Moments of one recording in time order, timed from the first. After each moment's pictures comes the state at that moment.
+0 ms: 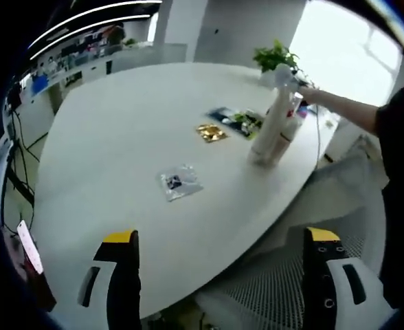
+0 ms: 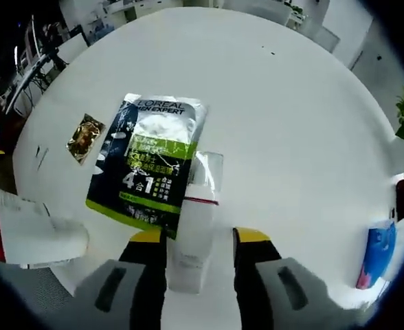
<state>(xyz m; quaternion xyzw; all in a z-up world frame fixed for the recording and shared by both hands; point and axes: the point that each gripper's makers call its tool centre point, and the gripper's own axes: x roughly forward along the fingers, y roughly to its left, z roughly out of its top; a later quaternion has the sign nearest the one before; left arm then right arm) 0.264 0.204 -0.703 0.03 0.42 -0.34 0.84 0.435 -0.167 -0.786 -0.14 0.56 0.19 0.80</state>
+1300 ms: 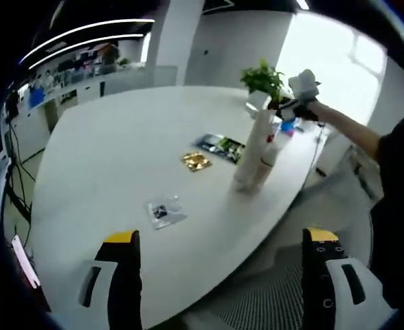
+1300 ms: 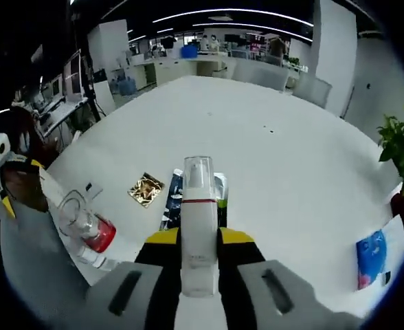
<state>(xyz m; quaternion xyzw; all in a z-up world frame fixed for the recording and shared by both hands) 0.267 0.178 -0.662 0.01 0.34 -0.37 0.86 0.412 -0.133 -0.653 -0.09 0.35 0.23 0.90</state>
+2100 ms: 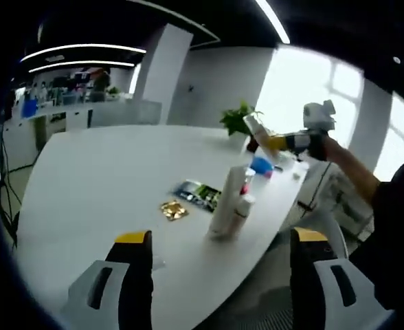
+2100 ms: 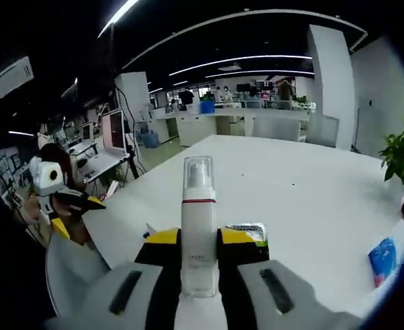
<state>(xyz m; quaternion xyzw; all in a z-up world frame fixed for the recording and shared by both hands) 0.281 0.141 -0.602 -0.07 0.22 -0.43 0.87 0.342 -0.056 -0.552 -0.02 0.21 0.31 0.92</state>
